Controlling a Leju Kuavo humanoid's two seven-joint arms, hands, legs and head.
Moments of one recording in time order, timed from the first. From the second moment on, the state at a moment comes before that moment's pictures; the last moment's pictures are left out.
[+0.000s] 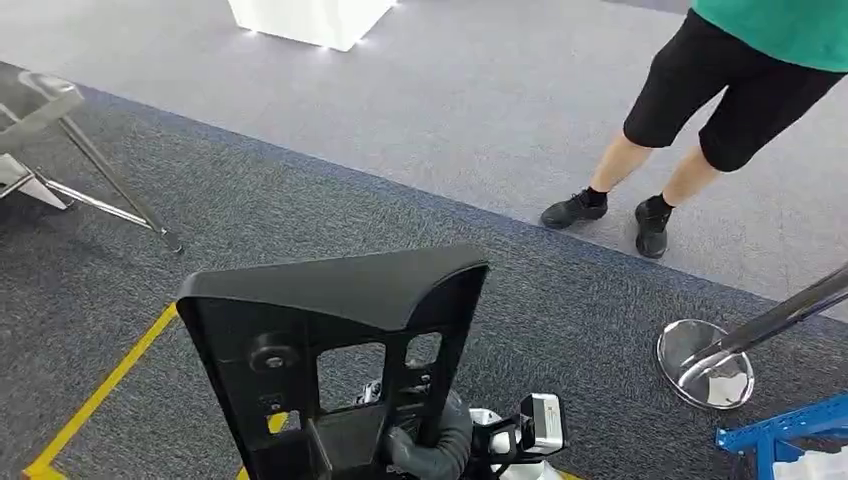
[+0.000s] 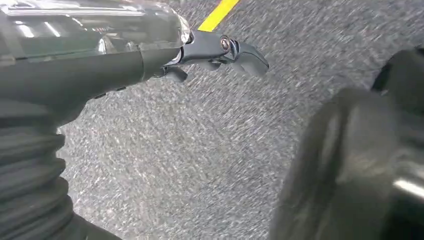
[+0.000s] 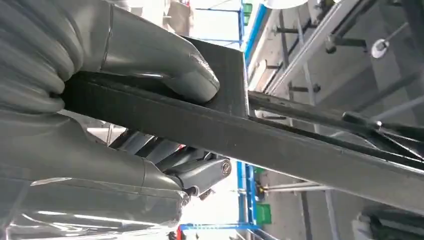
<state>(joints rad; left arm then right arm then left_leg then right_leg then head) -0.08 0.12 -1.13 -0.10 -0.02 0.12 -0.40 -0.14 0.00 0.69 -1.60 -0.16 0.54 -0.61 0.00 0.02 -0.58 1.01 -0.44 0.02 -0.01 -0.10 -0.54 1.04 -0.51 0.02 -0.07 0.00</state>
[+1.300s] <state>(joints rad) -0.10 0.11 -1.12 -0.11 -0.02 0.11 -0.43 -0.16 -0.03 0.72 -1.57 -0.18 0.52 -0.62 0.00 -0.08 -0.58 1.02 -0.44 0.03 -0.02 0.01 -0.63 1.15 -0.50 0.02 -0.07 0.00</state>
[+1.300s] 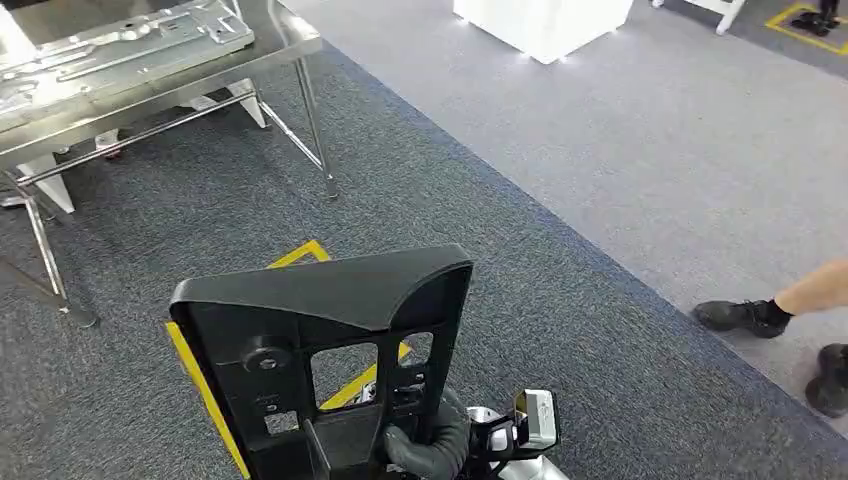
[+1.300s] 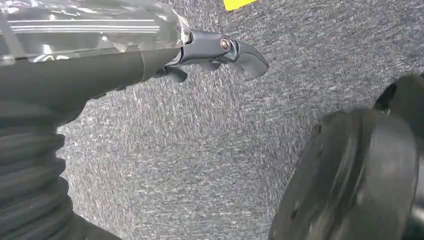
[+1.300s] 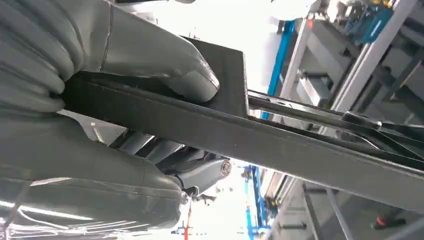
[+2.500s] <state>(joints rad) -0.10 0.11 -1.12 -0.11 -0.02 0.09 -0.44 -0.15 -0.03 0.72 -1.60 -0.17 0.53 -0.62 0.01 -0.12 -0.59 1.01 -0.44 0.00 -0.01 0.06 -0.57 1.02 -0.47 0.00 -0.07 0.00</state>
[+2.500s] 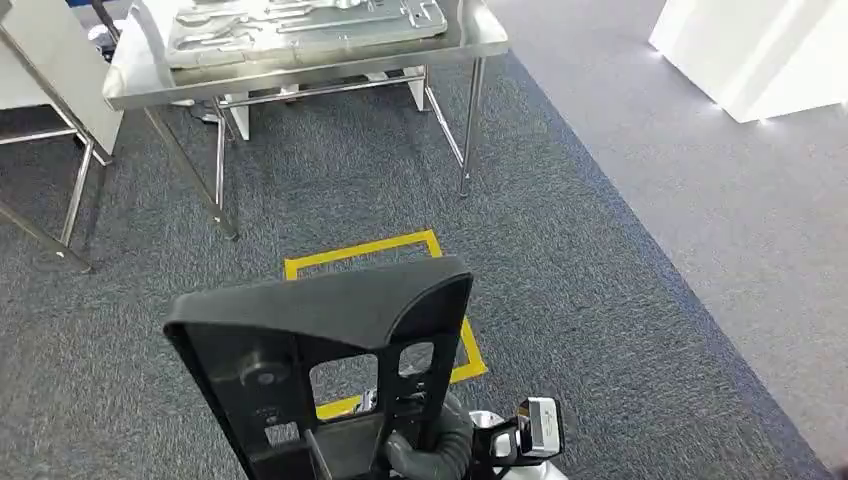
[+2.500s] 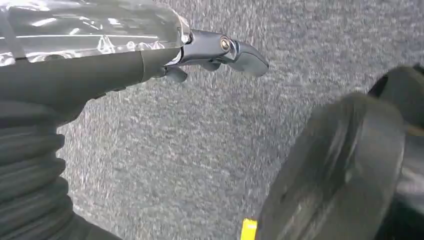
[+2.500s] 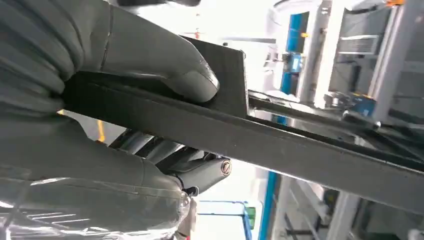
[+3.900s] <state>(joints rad) -0.10 0.13 -1.09 -0.11 -0.02 0.08 -0.49 -0.17 0.00 0.68 -1.60 -0.22 0.55 -0.62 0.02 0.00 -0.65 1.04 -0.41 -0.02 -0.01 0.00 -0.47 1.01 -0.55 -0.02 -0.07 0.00</state>
